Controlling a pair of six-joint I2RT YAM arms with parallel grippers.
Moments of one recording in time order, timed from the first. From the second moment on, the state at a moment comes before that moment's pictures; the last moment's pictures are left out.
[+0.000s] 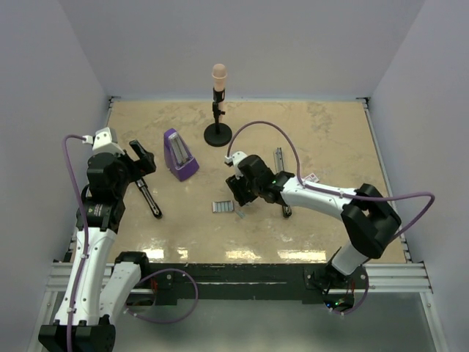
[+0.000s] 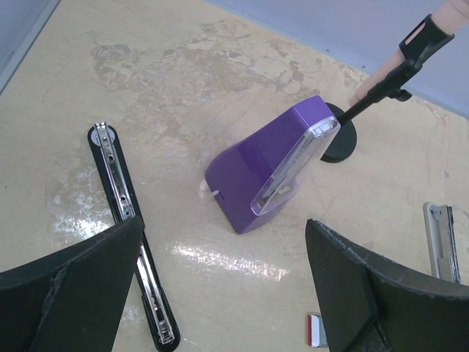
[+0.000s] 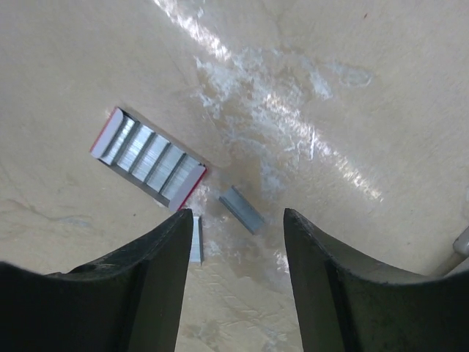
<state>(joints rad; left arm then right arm) -0.01 0.73 0.82 -0.42 -0.08 -0.38 0.84 1.60 1.01 -0.22 0.07 0.14</state>
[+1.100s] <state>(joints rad) -0.01 0.74 0.82 -0.42 -0.07 -0.38 0.85 1.61 0.93 -0.27 -0.02 0.16</state>
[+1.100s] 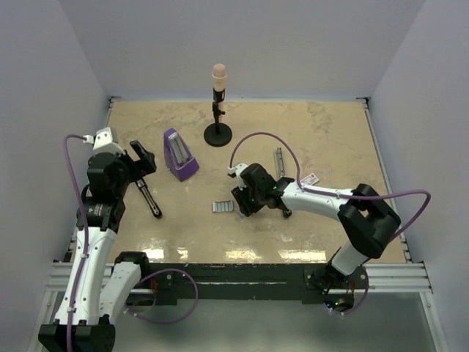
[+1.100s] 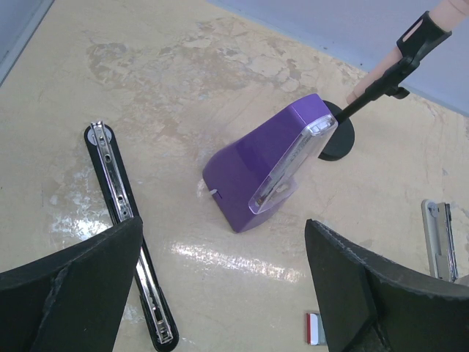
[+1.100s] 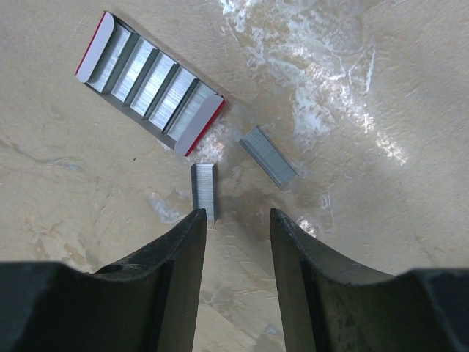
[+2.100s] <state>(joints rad) -0.01 0.74 0.82 -0.41 -0.06 -0.38 0.94 1.66 0.90 -0.24 0.06 0.24</state>
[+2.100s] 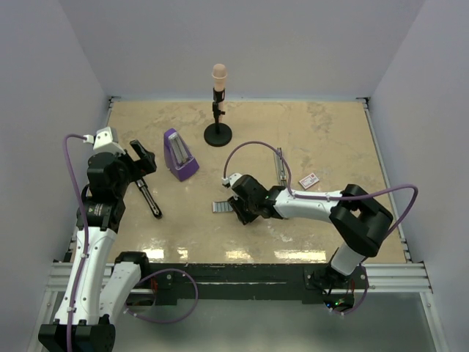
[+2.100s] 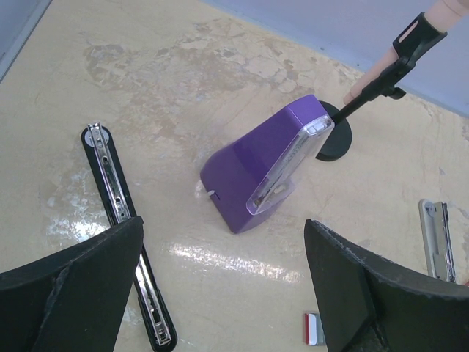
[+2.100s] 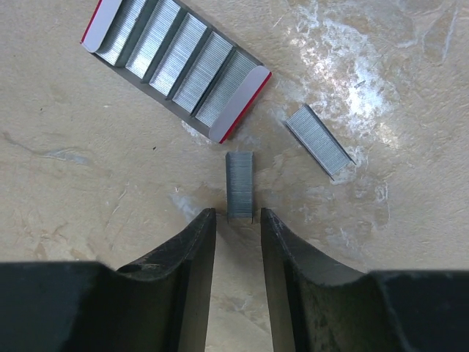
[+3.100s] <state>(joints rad) -0.05 0.77 0.64 -0.03 0.74 -0.56 0.88 1.27 0.79 0.14 -0.18 0.45</state>
